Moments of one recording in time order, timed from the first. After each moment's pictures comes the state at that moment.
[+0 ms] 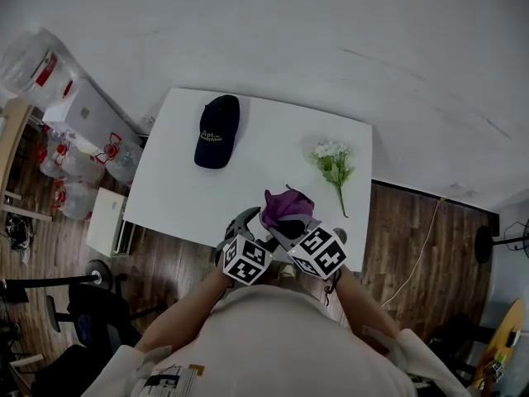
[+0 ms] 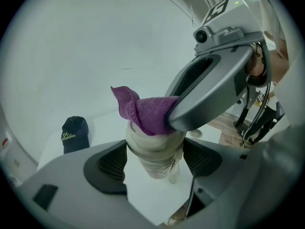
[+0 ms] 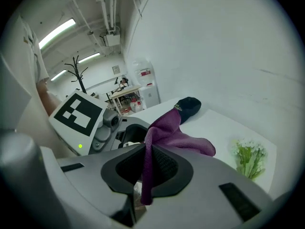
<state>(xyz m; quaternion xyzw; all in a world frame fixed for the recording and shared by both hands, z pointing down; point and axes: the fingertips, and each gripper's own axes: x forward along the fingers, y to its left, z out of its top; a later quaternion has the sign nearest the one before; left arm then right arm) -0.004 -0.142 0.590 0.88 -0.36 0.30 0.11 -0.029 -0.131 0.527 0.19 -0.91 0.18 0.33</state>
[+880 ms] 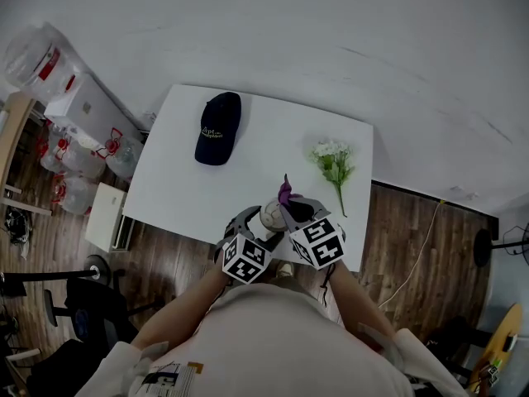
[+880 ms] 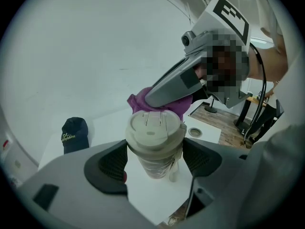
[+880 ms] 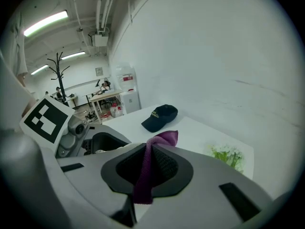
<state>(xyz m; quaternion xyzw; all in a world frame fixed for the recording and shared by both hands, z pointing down) 0.000 -0.138 0.590 0.88 -0.36 0.30 0.10 0.002 -0.183 0.521 0.32 -0.88 0.14 0.31</state>
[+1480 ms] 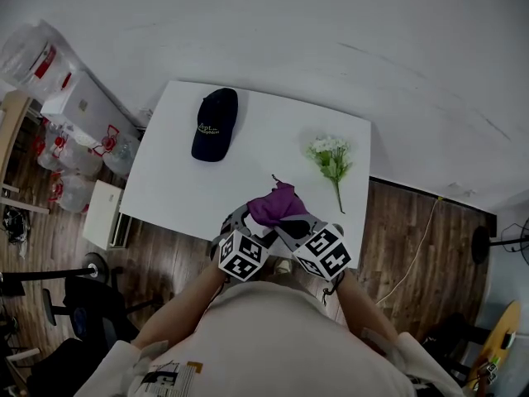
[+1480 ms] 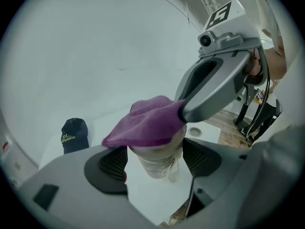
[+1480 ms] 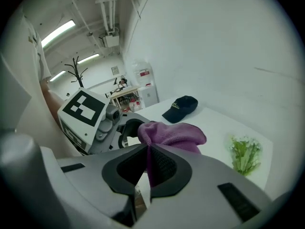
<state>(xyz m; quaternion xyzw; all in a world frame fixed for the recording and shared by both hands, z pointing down) -0.001 -0.139 0.591 0.88 -0.35 0.30 0.10 -0.005 -0.122 0.529 0.20 -0.90 0.18 0.33</state>
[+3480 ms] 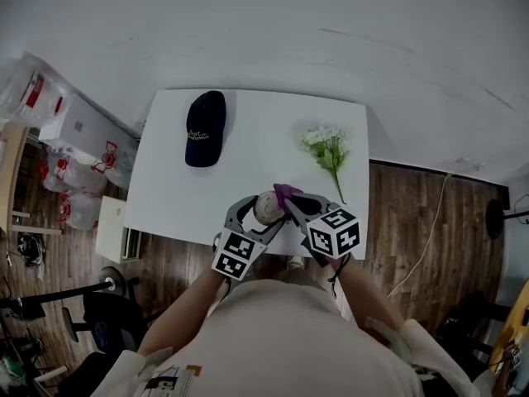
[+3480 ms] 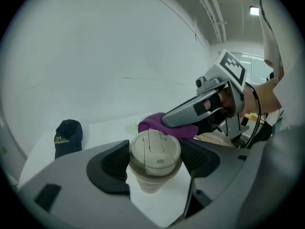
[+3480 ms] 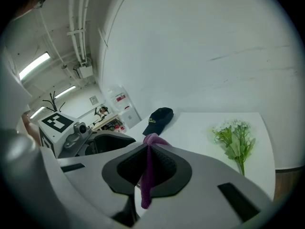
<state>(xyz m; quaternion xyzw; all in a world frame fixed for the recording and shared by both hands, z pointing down) 0.012 -0.161 0.544 0.90 -0.35 0.22 0.12 0.036 -0.188 0.525 0.33 -0.88 0.28 0.18</state>
